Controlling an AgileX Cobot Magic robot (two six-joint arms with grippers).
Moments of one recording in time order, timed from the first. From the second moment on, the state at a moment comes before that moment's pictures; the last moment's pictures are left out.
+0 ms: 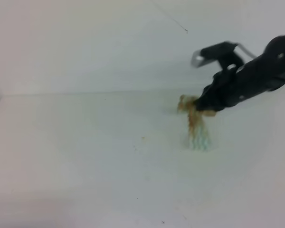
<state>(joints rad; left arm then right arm) 0.09 -0.03 0.04 -0.09 0.30 -0.07 0.33 1.92 -1.44 0.45 0.59 -0.58</state>
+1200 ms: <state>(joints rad) 0.09 -0.03 0.04 -0.09 0.30 -0.07 0.24 1.73 -0.89 0.49 0.18 -0.57</state>
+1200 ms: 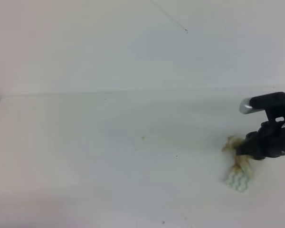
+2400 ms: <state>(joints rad) 0.09 -0.02 0.04 -0.09 0.30 -0.07 0.24 0.50 -0.67 0.30 0.54 -0.42</state>
